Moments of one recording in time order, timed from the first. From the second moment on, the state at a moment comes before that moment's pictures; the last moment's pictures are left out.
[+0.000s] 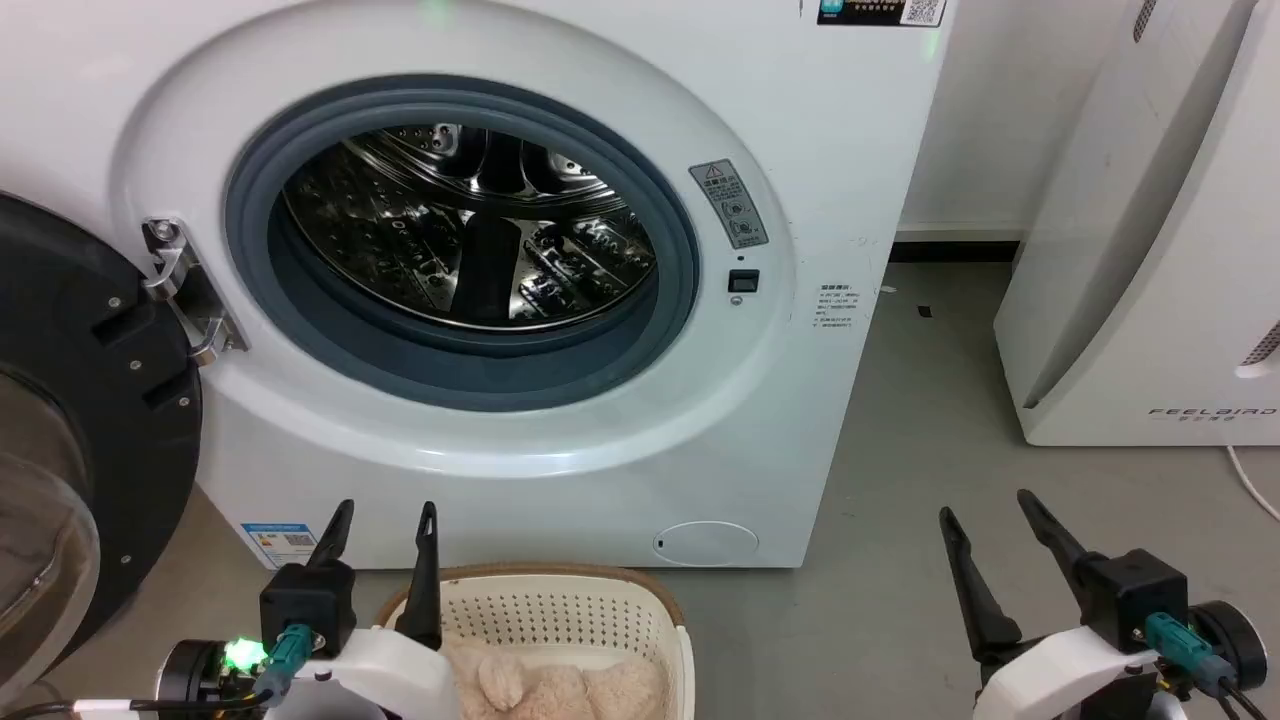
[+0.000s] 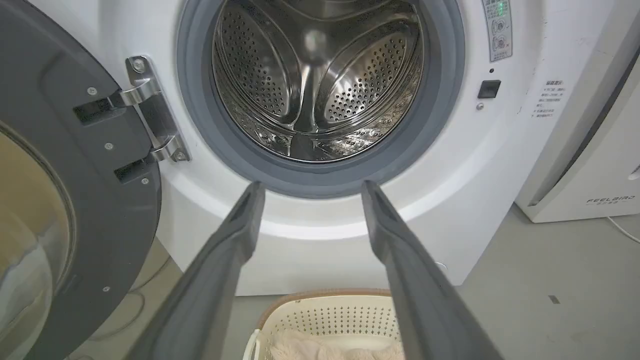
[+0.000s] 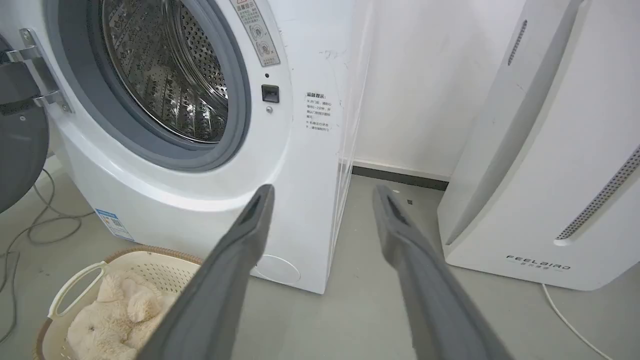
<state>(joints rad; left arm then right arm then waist) 0.02 0.05 -0.01 0.01 0.00 0.00 0.00 0.01 -0.05 0.01 0.01 0.01 0.13 0.00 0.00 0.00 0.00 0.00</state>
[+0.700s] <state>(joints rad) 0.02 0.05 -0.02 0.04 -0.02 -0.01 -0.04 0.01 -0.05 0.02 0.01 0.03 0.13 -0.04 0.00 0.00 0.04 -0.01</state>
